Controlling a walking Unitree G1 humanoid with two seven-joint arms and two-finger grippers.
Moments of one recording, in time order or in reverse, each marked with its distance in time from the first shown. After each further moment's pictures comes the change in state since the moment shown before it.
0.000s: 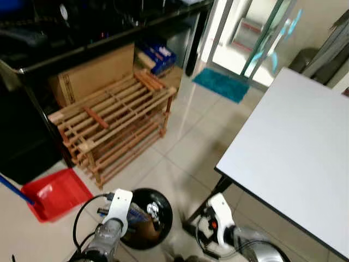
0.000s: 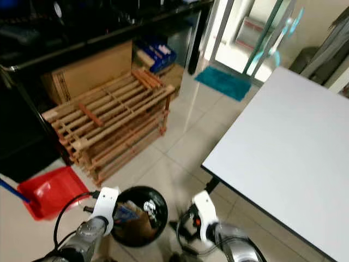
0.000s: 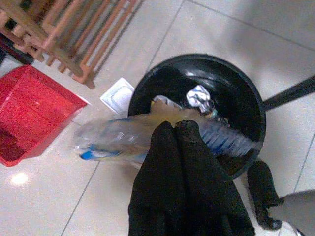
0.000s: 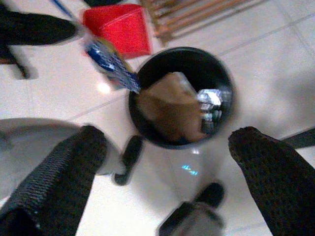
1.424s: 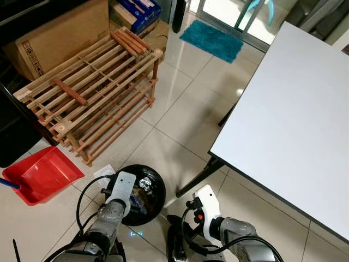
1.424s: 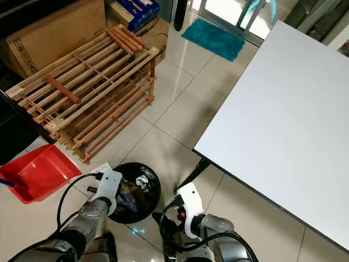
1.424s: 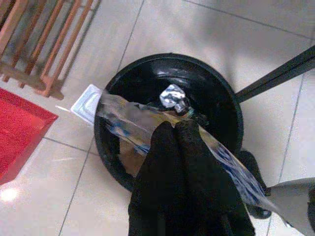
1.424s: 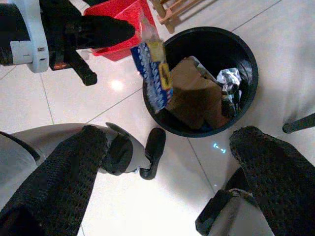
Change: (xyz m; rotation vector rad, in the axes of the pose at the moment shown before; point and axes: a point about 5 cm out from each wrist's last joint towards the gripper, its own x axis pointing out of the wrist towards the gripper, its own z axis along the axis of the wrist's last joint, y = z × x) left arm 0.008 0.005 0.048 0.030 -0.132 -0.020; right arm 0.013 0.033 0.039 -0.017 -0.066 0.008
